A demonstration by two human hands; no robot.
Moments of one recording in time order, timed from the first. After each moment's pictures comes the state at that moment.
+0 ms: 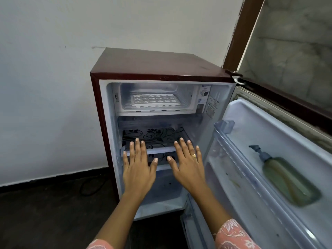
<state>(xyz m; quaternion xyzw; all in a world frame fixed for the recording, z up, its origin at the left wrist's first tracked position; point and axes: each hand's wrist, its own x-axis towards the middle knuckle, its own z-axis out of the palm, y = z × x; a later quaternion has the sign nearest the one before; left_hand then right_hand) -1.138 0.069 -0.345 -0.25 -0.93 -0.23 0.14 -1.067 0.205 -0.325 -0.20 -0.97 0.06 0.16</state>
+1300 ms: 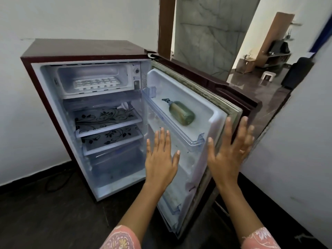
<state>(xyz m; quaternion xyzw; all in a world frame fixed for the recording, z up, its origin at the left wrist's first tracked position) -0.828 0.123 -0.305 -0.46 -0.84 -0.27 0.11 -0.702 0.224 -0.270 -0.42 -0.78 -0.05 0.46</state>
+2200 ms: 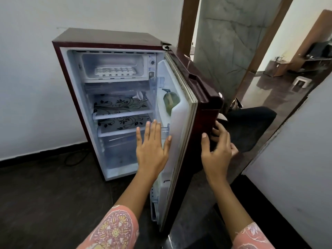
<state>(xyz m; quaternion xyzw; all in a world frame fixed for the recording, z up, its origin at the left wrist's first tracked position) -0.803 0.110 -0.307 -0.36 -0.88 -0.25 0.19 -0.682 0.210 -0.276 -0.30 -0.76 0.25 0.52</state>
